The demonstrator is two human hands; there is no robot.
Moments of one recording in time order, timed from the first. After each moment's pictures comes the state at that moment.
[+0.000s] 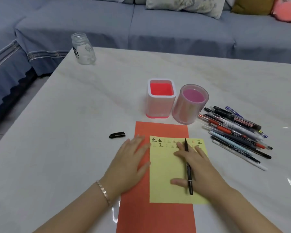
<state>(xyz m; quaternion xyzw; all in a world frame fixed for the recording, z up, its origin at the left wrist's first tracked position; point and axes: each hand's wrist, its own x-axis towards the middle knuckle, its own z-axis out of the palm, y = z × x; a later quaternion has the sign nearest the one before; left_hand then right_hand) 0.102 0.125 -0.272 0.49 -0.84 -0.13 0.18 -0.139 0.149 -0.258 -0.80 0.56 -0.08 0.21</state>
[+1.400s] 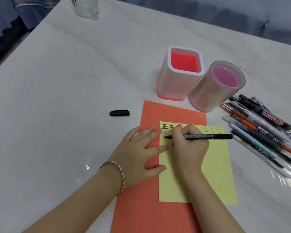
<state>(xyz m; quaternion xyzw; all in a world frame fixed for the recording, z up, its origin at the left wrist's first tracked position) 0.095 0.125 -0.292 0.44 -0.86 -0.17 0.21 -0.043 0.106 -0.272 -0.45 0.67 -0.54 0.27</state>
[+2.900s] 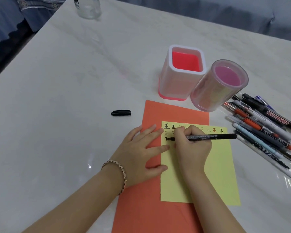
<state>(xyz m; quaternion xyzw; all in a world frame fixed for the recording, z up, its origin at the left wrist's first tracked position) 0.093 0.125 -0.290 0.45 -0.85 -0.17 0.21 -0.046 0.106 -0.276 -0.44 0.66 -0.54 0.27</state>
